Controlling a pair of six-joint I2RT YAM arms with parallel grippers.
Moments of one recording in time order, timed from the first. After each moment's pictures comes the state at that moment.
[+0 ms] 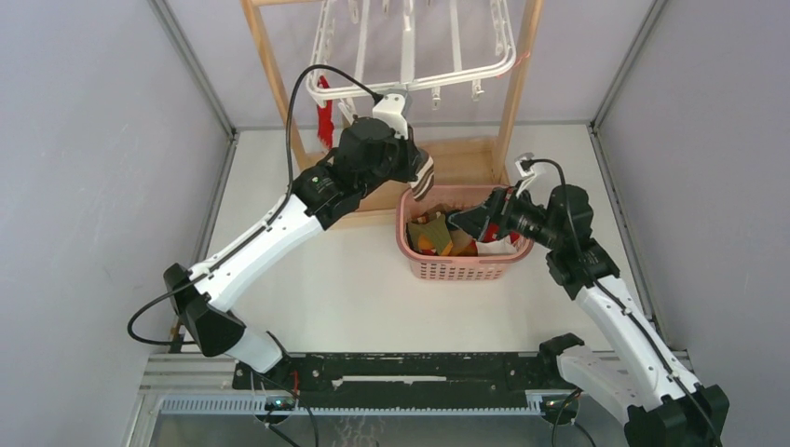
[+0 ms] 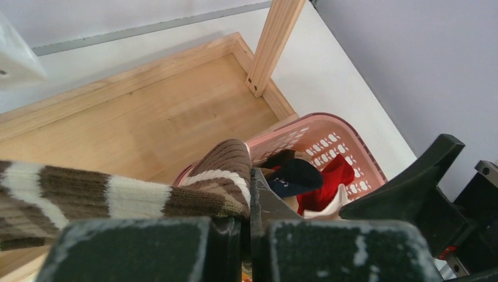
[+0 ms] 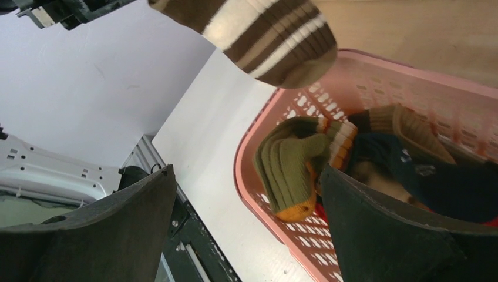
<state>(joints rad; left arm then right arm) -0.82 1.52 1.64 -0.42 -0.22 -0.35 0.30 0.86 0.79 -0.13 -0.59 0.53</state>
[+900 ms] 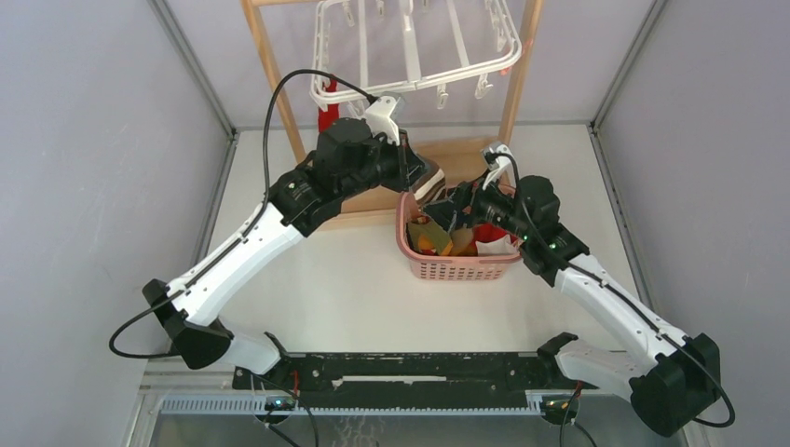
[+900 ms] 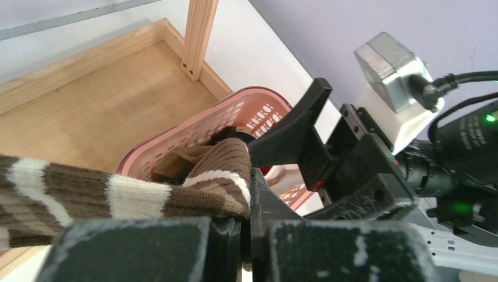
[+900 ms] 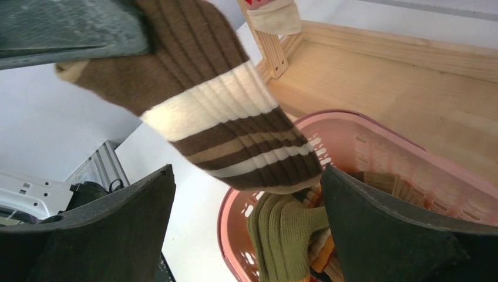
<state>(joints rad) -0.82 1.43 1.64 -0.48 0.02 -0.40 0.51 1.04 0.84 0.08 -0.40 0.39</state>
